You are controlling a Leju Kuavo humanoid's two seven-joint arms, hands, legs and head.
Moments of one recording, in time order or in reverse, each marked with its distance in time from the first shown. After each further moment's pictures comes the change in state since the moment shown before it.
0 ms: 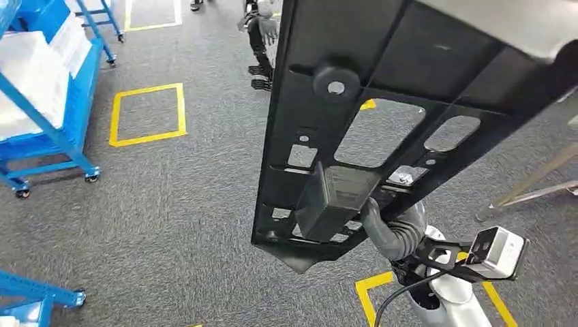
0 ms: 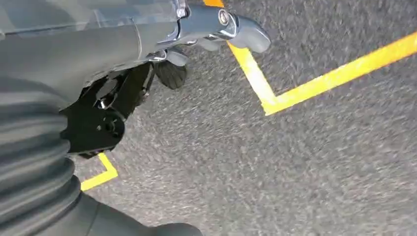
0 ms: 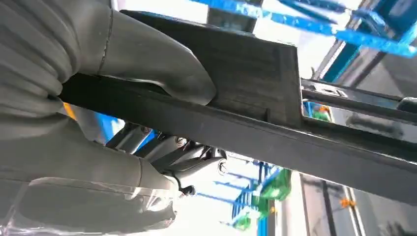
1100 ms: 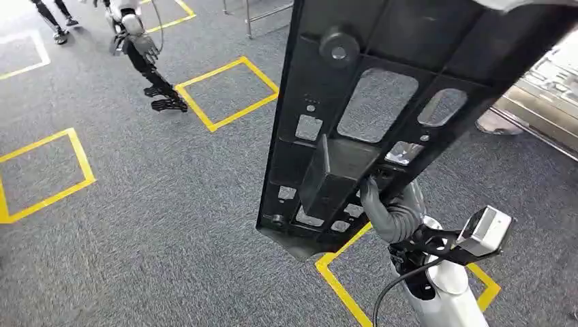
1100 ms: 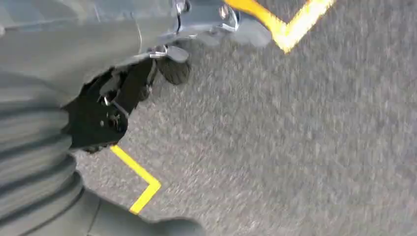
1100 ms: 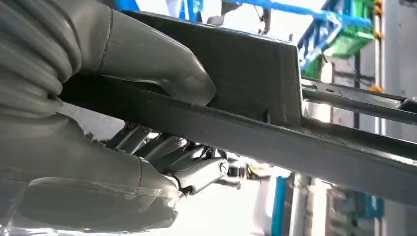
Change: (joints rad) left arm 0.002 0.015 0.018 0.000 0.000 0.011 0.032; right arm -0.004 0.052 -0.056 0.055 0.023 -0.023 0.040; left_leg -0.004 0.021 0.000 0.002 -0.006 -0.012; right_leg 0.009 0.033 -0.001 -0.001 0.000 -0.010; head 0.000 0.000
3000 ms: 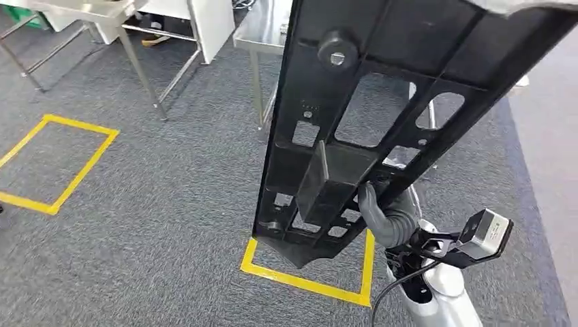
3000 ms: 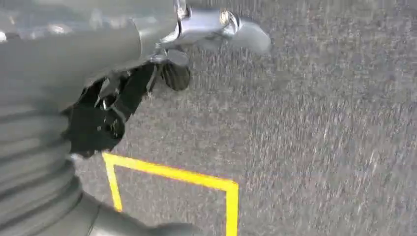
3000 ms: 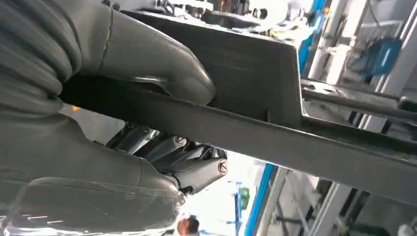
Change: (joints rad) left arm -0.006 -0.001 0.006 0.000 0.000 0.001 -0.004; right arm -0.005 0.022 0.016 0.021 -0.023 0.037 -0.008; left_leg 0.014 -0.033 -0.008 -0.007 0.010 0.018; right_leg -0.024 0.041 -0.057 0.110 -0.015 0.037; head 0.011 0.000
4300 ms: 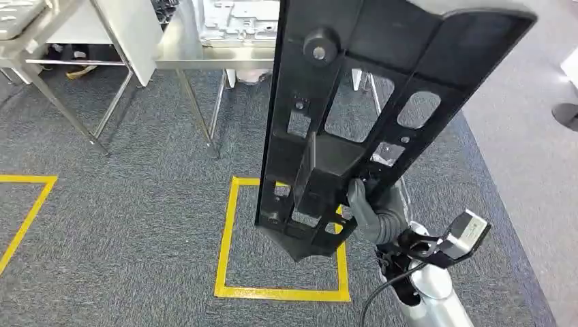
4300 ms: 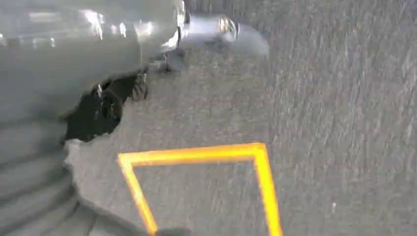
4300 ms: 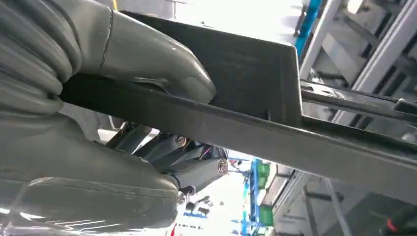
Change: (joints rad) left arm -0.003 0.010 -0.009 0.000 0.000 -0.047 0.008; right arm -0.007 0.012 0.056 0.033 0.071 -0.132 -0.026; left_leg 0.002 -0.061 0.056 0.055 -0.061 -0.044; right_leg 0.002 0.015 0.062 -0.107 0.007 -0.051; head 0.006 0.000
